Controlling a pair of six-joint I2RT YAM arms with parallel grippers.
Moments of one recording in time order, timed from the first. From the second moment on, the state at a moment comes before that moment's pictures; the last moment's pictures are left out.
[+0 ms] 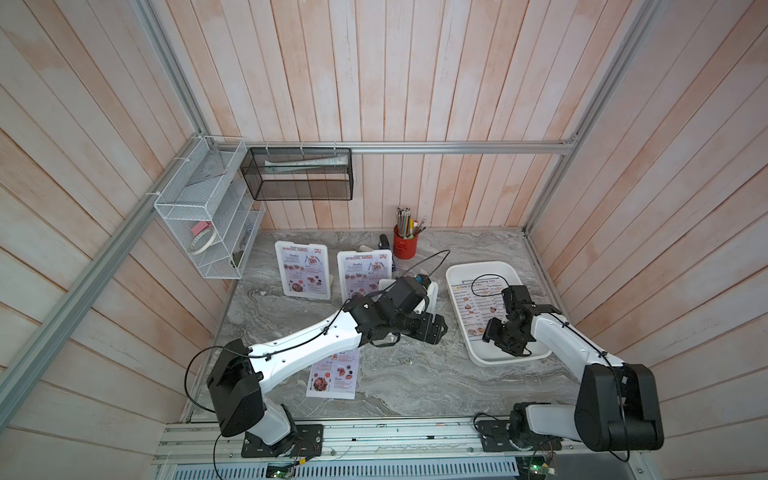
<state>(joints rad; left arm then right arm) -1.01 1.57 1.32 -0.53 0.16 -0.55 0.03 1.34 0.78 -0.78 -0.06 0.53</state>
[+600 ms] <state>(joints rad) -1.14 1.84 1.37 -0.43 0.15 -0.66 -0.13 1.74 1.00 -0.40 -0.17 0.42</state>
